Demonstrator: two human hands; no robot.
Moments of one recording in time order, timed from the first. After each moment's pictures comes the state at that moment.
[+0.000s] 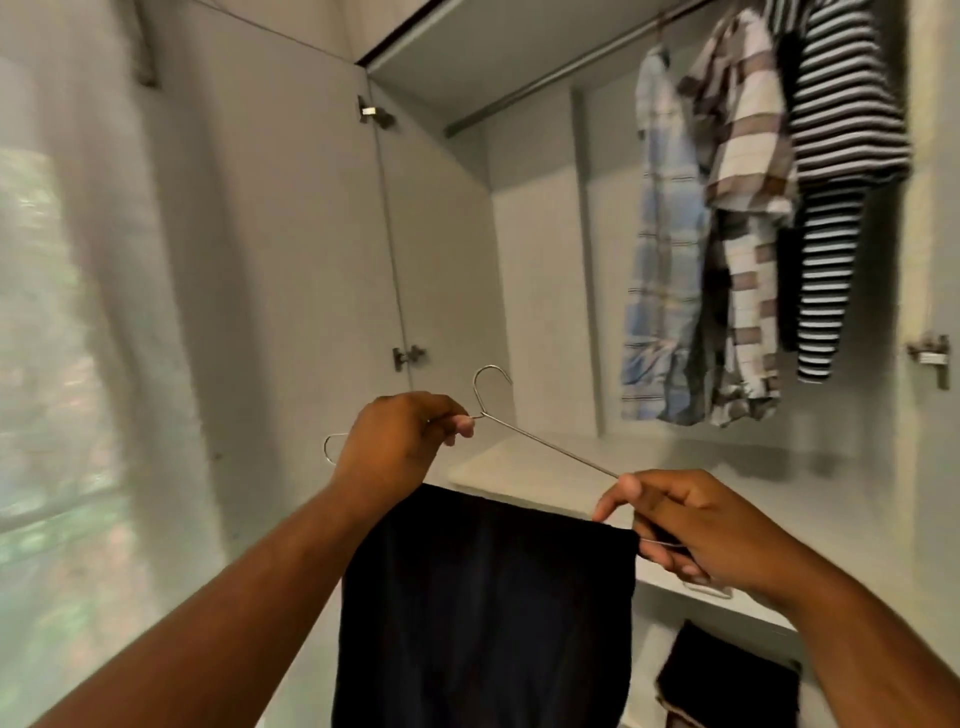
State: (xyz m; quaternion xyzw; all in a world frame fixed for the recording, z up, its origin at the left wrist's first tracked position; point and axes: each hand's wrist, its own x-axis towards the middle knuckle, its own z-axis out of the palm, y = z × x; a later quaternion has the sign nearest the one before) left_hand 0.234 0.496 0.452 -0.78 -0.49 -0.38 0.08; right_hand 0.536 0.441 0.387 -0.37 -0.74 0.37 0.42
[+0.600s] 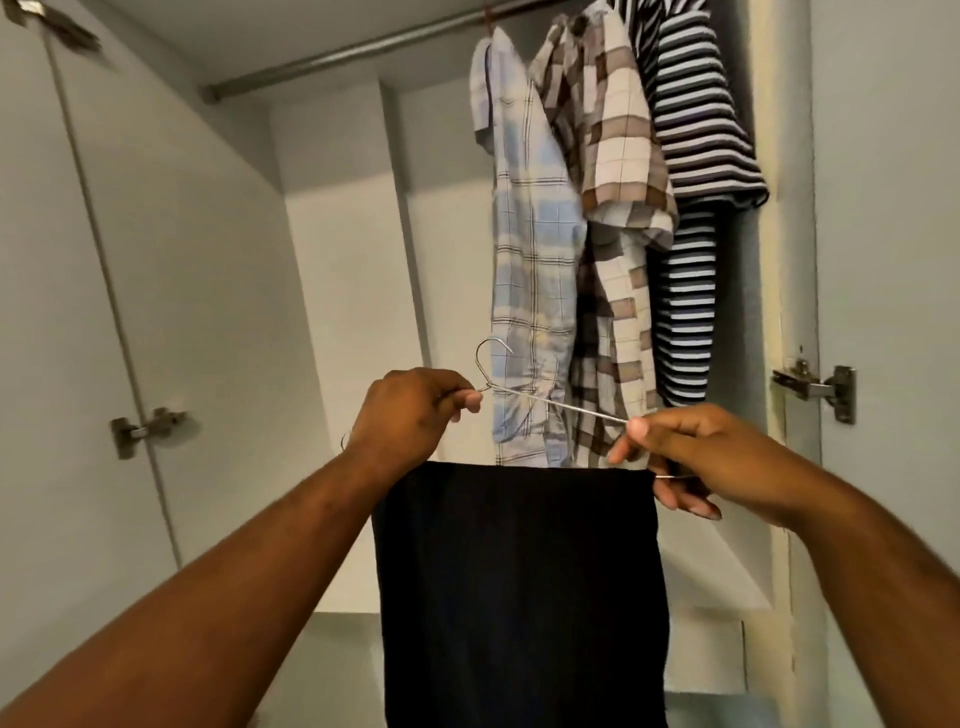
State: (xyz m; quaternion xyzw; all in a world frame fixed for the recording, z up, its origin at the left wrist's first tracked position) left_hand 0.400 0.786 0.487 -0.87 -0.31 -0.38 -0.01; right_hand 0.639 0.586 0.446 -0.57 -0.62 0.22 0.49
